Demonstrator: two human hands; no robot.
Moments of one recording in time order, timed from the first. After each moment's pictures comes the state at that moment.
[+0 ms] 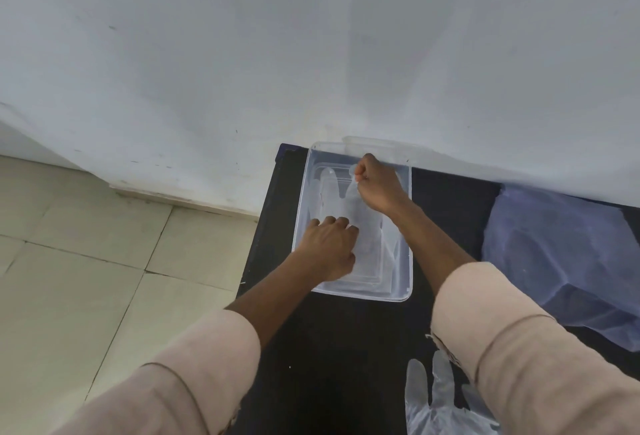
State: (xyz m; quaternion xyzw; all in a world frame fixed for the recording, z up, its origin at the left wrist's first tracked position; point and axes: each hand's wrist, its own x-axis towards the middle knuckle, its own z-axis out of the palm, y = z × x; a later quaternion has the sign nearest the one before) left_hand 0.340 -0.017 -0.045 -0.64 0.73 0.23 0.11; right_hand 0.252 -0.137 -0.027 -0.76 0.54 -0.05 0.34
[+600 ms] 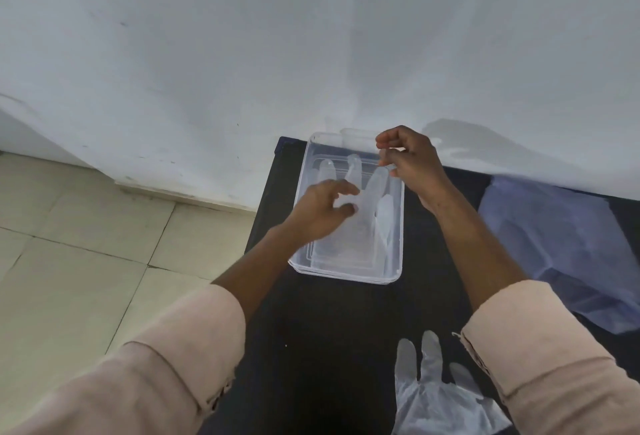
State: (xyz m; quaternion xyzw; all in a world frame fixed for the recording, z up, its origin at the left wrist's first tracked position) left_hand 0.349 -0.021 -0.006 -0.69 0.54 0.41 -0.25; right_hand 0.200 -0.132 0.028 -0.64 0.54 -0.23 0.50
